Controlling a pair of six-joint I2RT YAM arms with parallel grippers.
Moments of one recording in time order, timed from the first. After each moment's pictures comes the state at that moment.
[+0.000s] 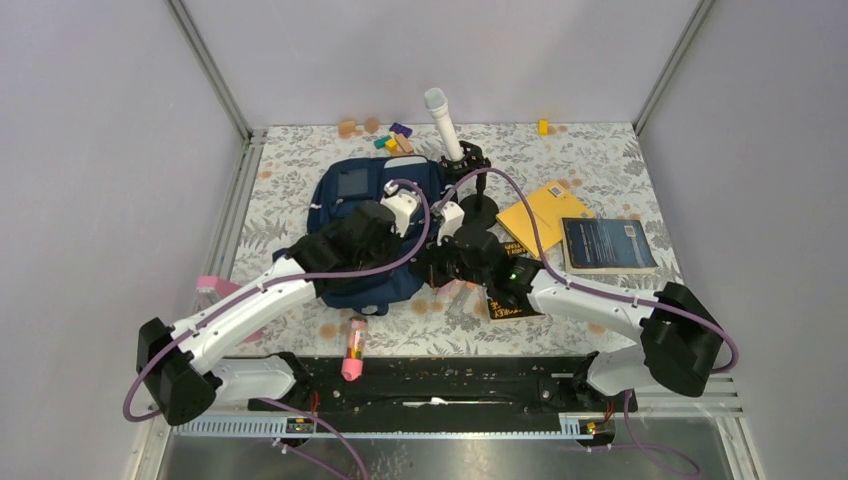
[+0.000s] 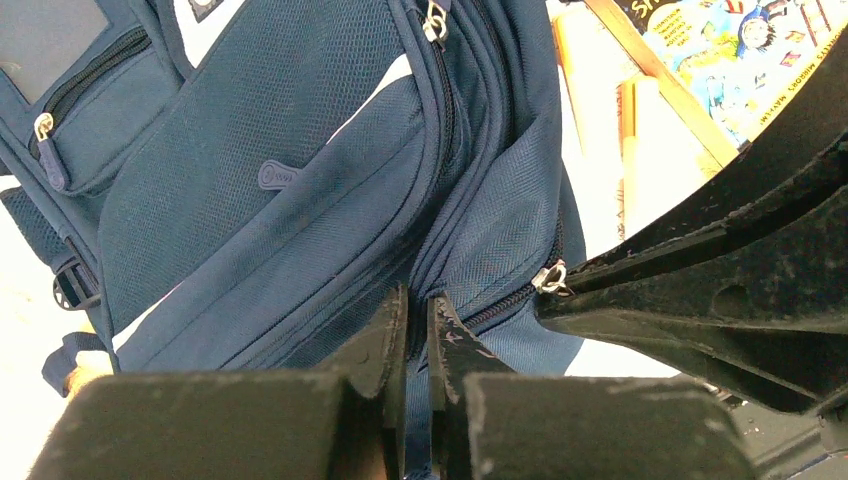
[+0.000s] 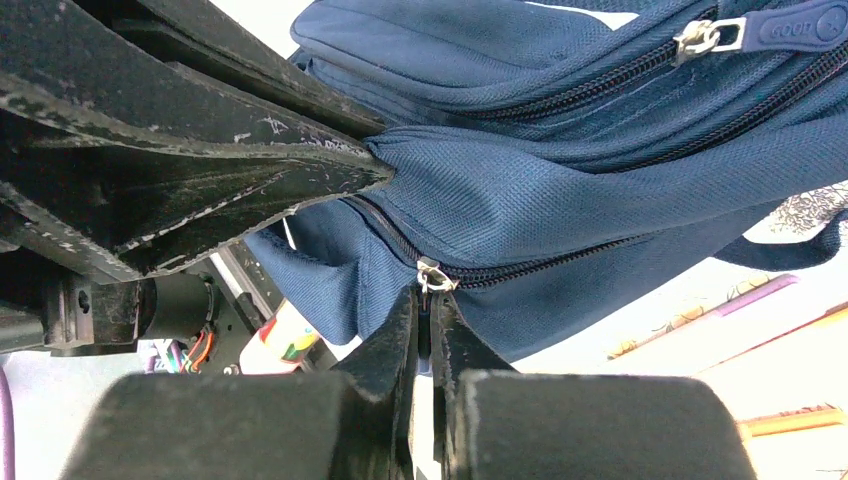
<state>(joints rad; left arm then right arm) -0.80 1.20 1.06 -0.62 -0.21 -0.12 0.94 1.39 0.85 0.11 -0.07 0.50</state>
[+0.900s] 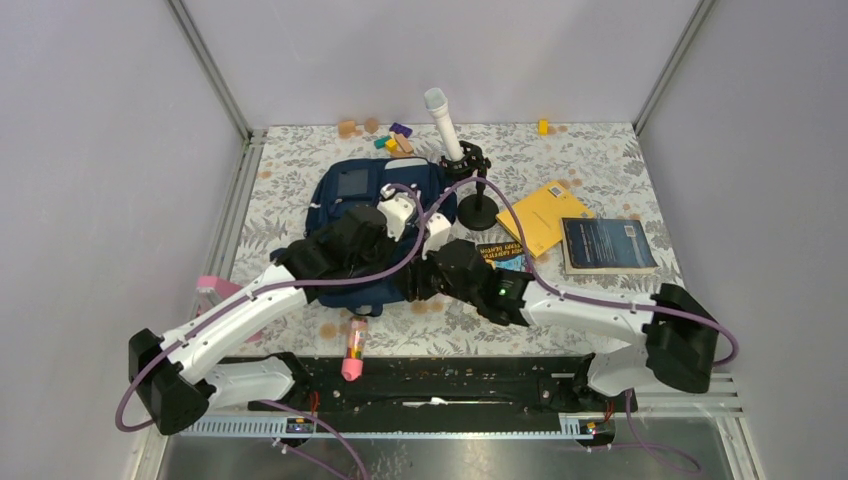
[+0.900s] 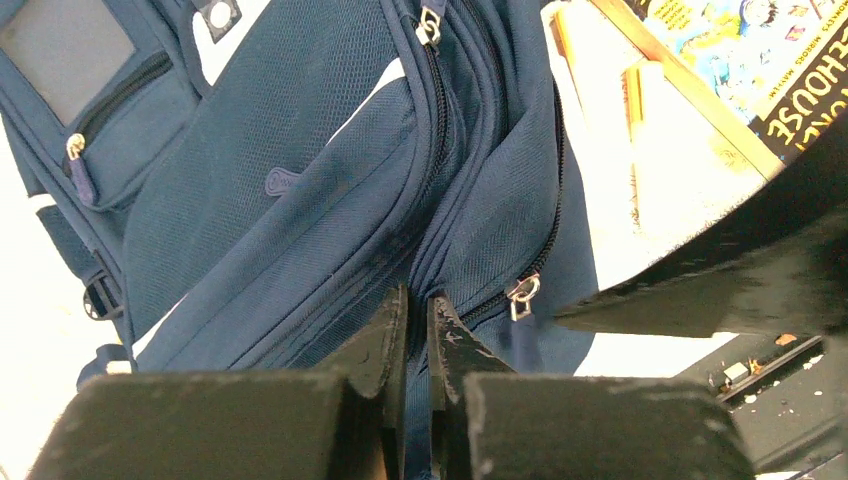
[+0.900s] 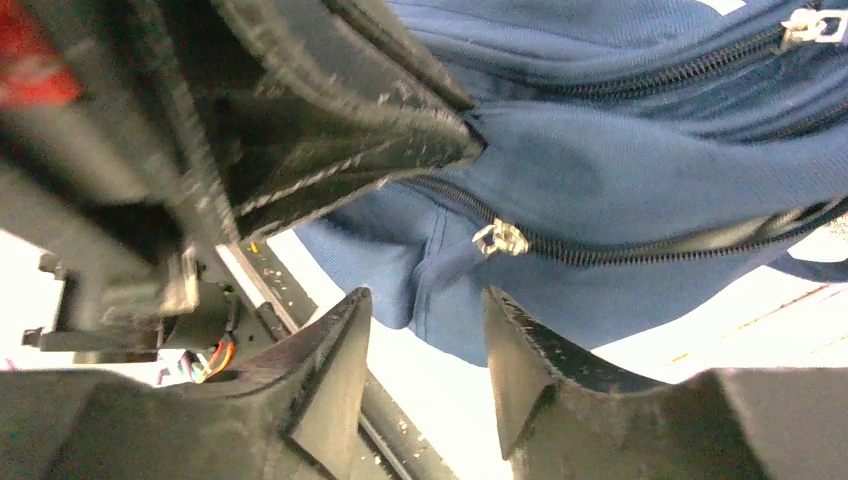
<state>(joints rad) -0.79 1.13 1.02 -0.61 -0.19 -0.05 1.09 1.42 0.89 0.11 0.13 0.53</state>
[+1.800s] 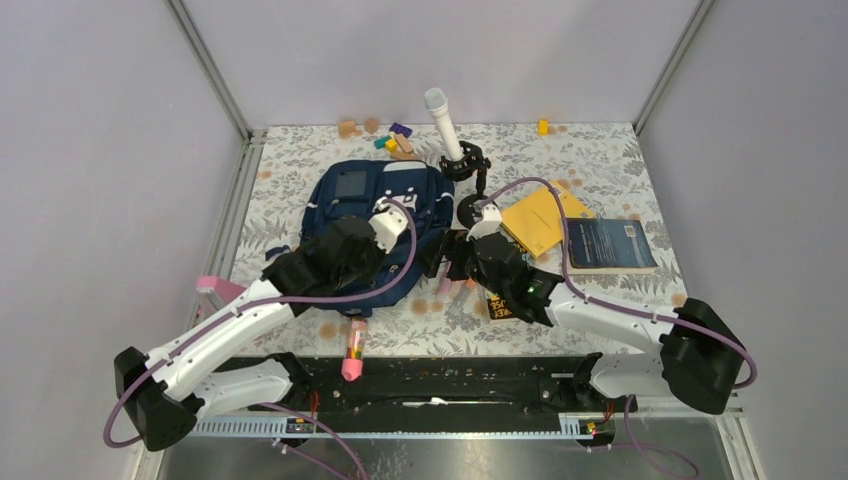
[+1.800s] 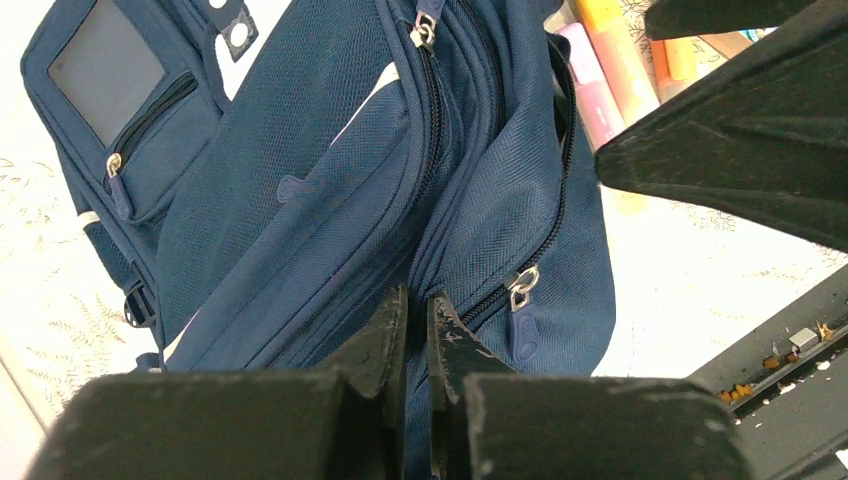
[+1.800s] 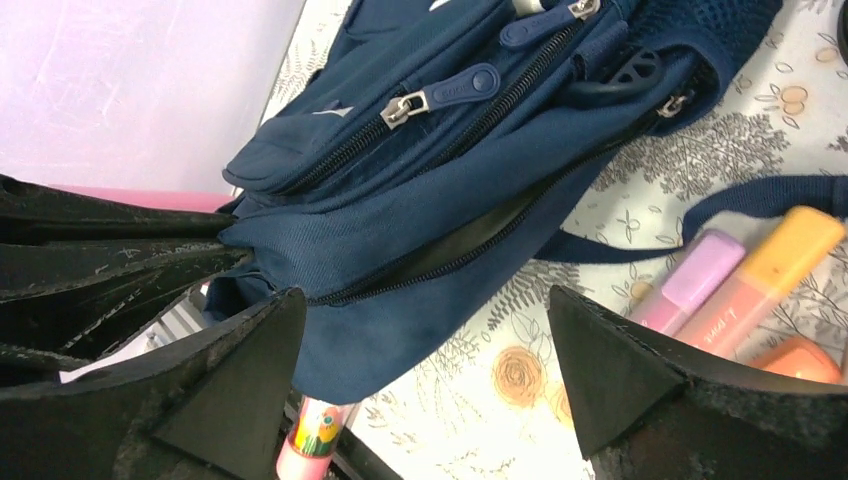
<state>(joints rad) -0.79 1.02 0.93 -0.60 -0.19 0.08 0.92 1.25 0.70 0.19 0.19 0.76</state>
